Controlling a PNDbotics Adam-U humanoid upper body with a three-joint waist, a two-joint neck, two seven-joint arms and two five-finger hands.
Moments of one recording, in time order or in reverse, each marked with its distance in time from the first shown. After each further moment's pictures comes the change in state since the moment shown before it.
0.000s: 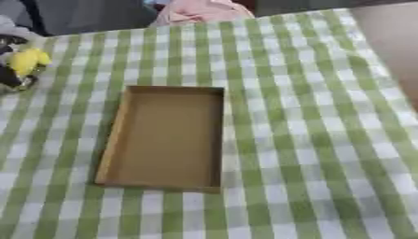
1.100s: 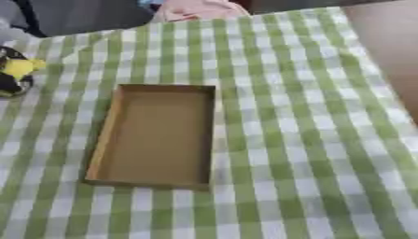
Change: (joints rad) left arm 0.007 0.008 -0.035 0.064 0.010 0.003 0.071; right arm 0.000 0.015 -0.001 0.000 0.004 0.007 0.005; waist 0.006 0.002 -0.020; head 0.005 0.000
